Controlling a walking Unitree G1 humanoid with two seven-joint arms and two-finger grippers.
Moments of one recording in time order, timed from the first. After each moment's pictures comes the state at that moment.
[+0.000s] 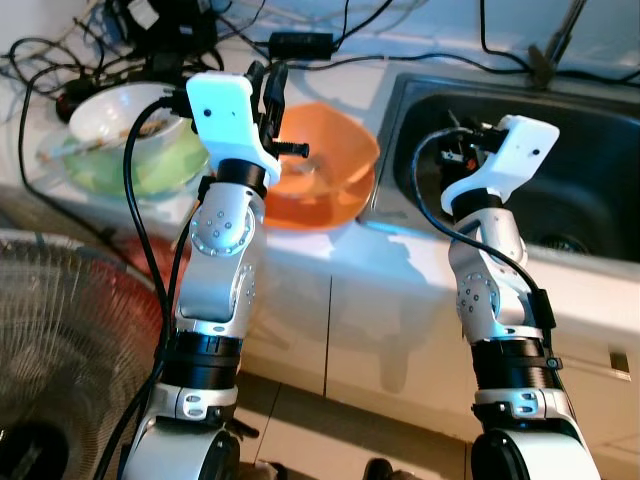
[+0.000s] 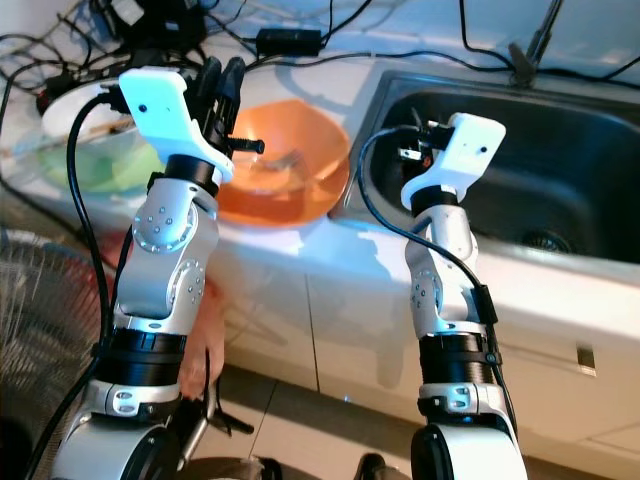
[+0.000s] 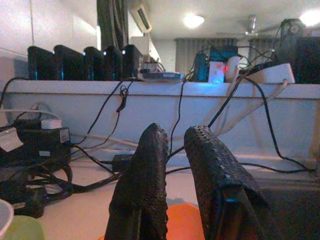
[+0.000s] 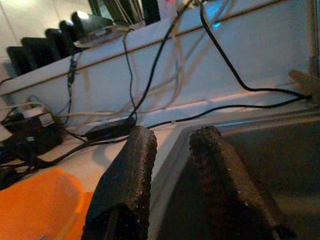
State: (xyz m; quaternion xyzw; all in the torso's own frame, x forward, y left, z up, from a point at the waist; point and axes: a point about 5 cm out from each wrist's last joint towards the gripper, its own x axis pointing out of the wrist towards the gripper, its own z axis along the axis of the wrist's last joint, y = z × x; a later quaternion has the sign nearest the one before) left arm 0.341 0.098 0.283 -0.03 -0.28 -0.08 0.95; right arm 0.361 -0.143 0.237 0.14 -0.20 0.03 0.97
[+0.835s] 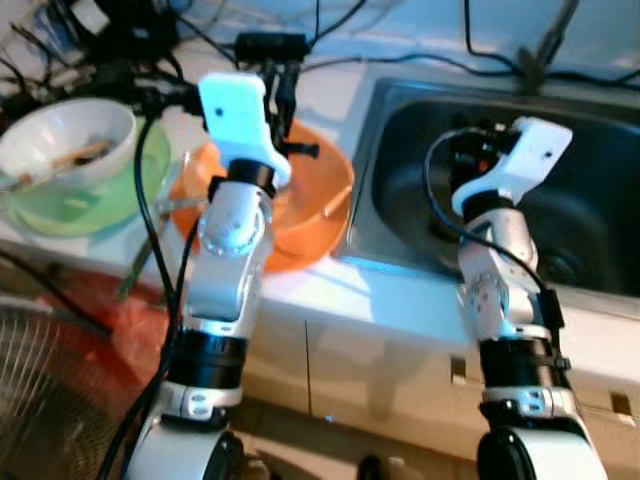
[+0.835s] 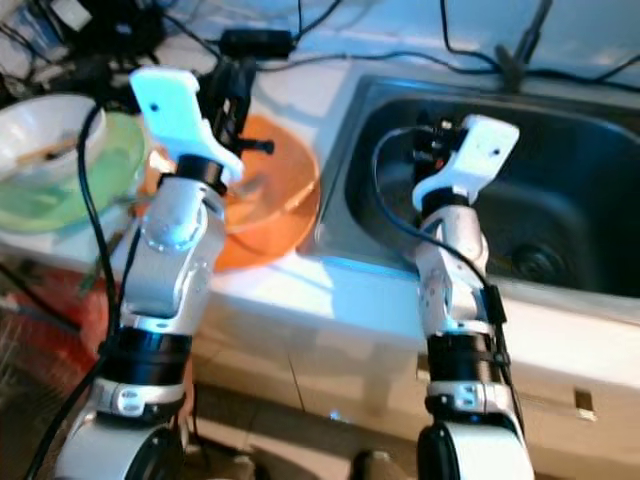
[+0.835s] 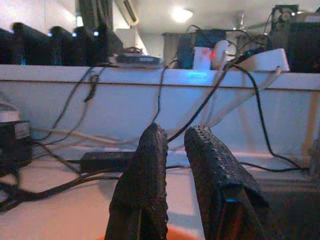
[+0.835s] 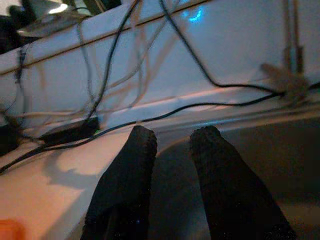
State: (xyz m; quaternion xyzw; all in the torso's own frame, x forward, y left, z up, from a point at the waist) left arm 0.341 0.093 0.284 -0.03 -0.29 -0.09 0.95; right arm 0.362 -0.148 0.233 0.14 -0.19 0.02 0.97
